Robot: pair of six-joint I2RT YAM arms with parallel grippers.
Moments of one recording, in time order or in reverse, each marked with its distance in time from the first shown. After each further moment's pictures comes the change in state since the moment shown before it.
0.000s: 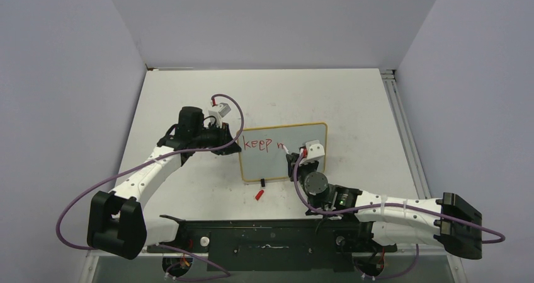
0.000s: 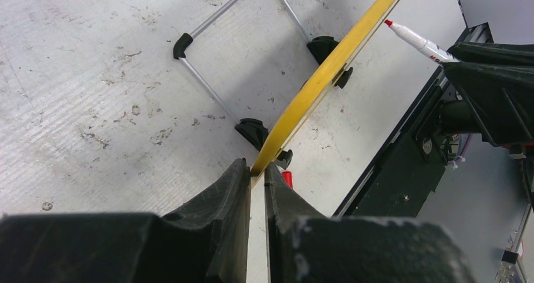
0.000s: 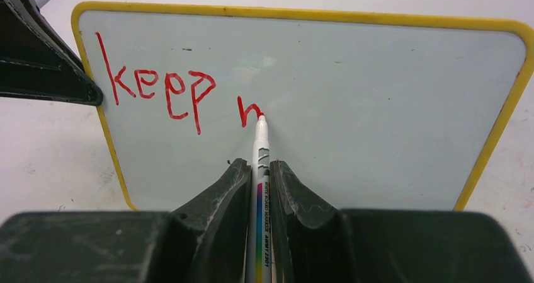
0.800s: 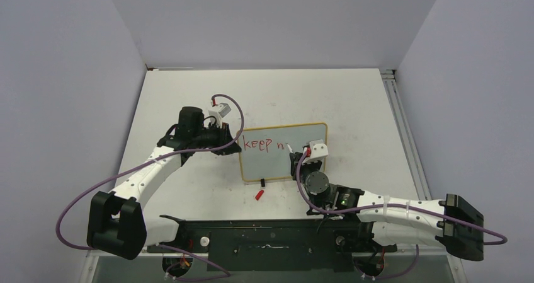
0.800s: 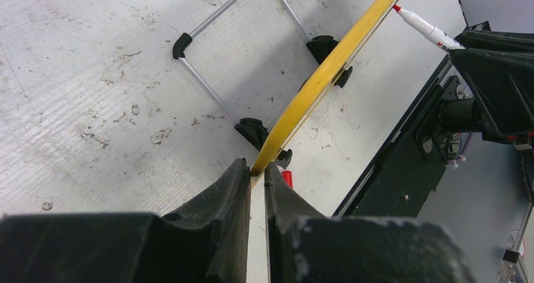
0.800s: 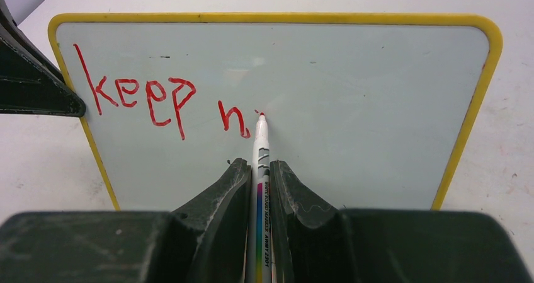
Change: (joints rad) left arm -0.002 -0.002 0.000 -0.002 0.000 0.003; right arm -0.006 -0.021 0.008 -0.030 0.048 0.025
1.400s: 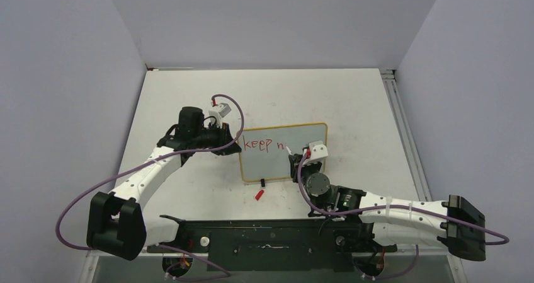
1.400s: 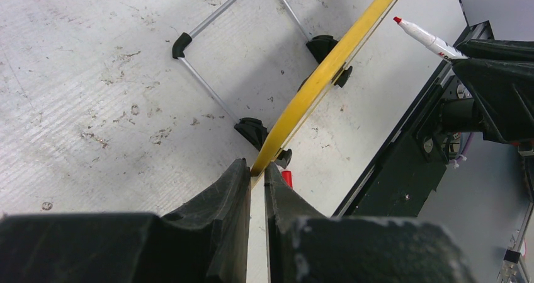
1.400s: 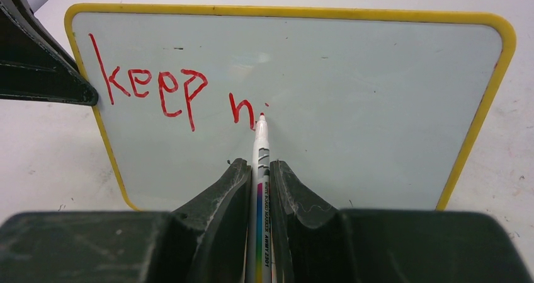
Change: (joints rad) left arm -0.003 -0.003 0.000 -0.002 -0.003 0.000; right arm 0.021 -0.025 0.000 -0.034 -0.018 0.000
